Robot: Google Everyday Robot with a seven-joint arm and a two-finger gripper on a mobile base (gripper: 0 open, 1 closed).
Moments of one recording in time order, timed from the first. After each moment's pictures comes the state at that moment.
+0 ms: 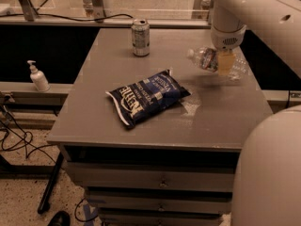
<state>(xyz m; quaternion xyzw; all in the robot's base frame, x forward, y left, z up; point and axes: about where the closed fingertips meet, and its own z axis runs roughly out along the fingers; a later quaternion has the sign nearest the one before) 0.676 -0.238 0.869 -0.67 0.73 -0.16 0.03</state>
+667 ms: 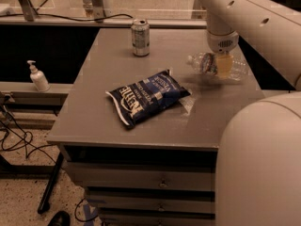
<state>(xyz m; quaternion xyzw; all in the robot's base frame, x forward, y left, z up) 0.681 -0.239 0.853 -0.68 0.72 -0.16 -0.02</state>
